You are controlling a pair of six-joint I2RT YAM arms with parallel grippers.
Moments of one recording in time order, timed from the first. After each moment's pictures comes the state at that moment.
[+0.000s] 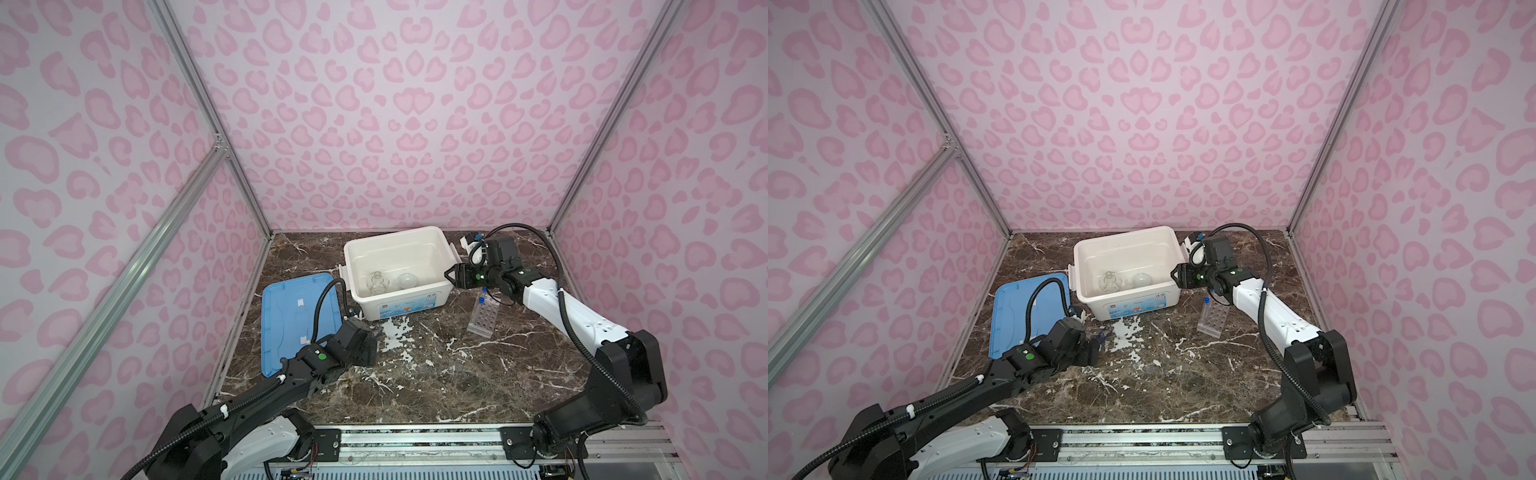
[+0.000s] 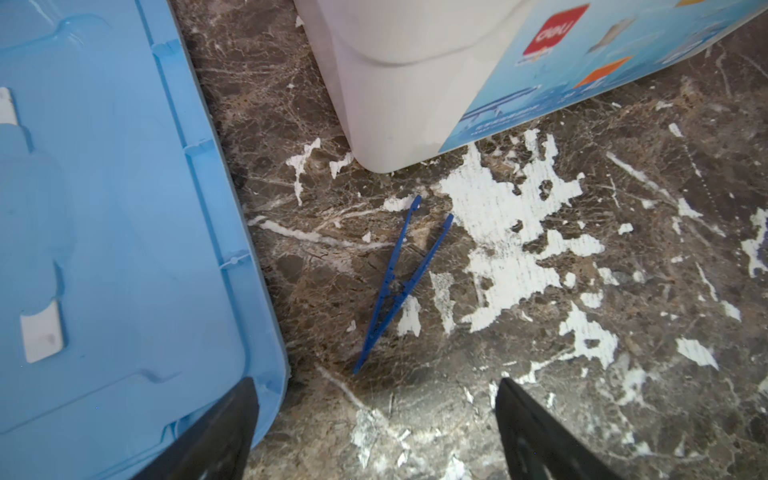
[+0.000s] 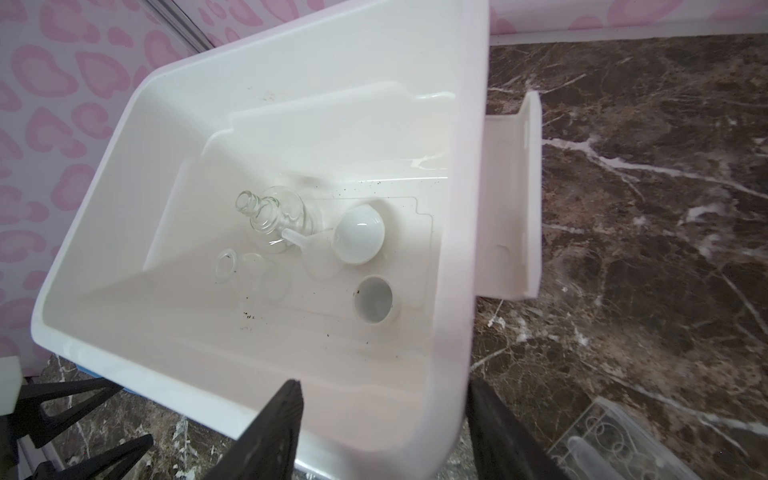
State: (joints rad) left arm -0.72 1.08 0.56 -0.45 -0.28 -0.48; right arm 0.34 1.54 1.19 -0.39 -0.30 0.23
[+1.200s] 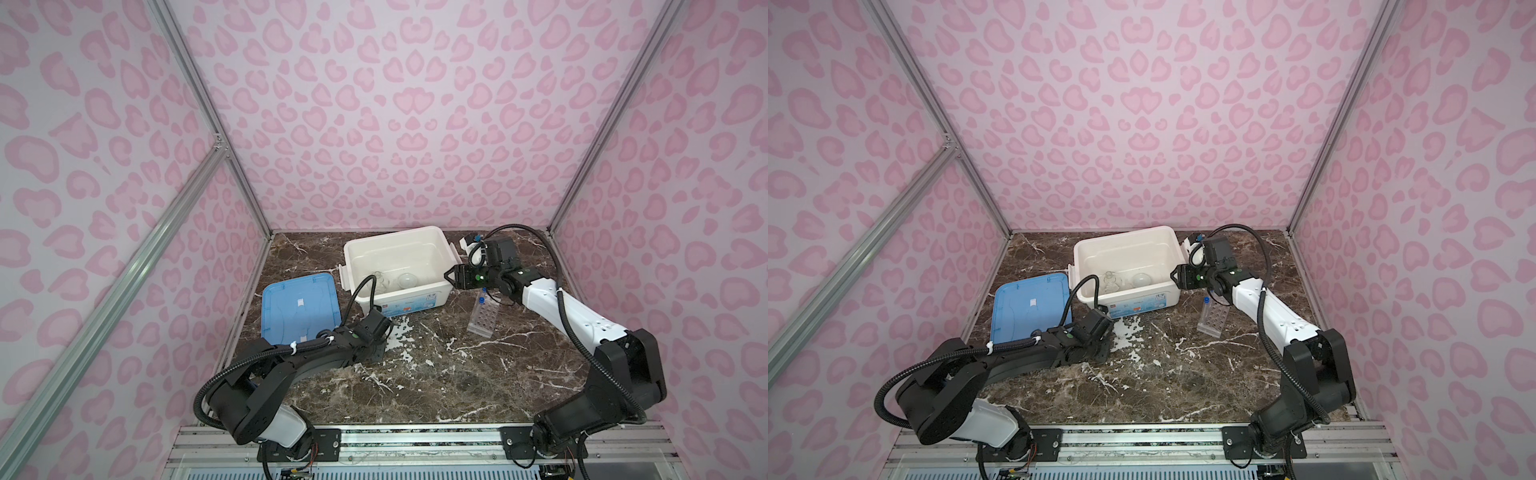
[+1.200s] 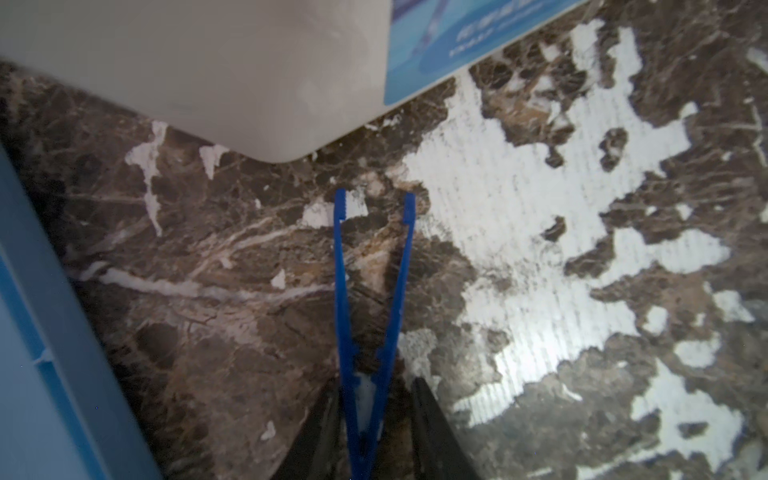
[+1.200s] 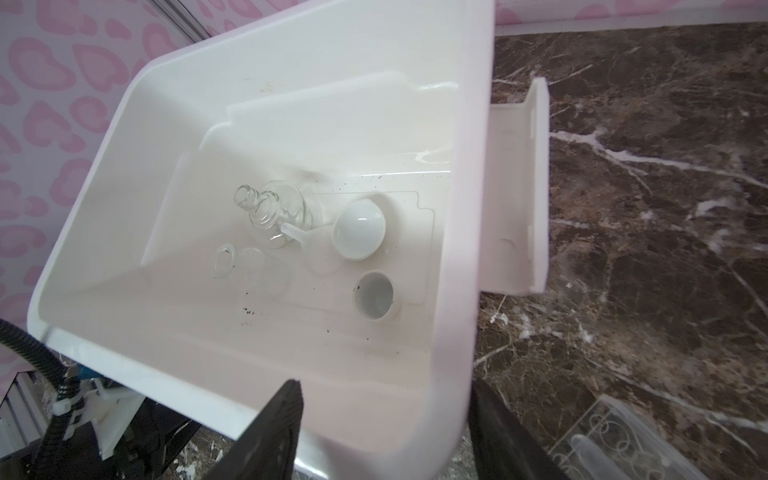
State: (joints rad) left arm -0.72 1.50 0.67 -0.32 -0.21 -0.42; right arm 0.34 1.55 1.19 -0.39 -0.31 0.23
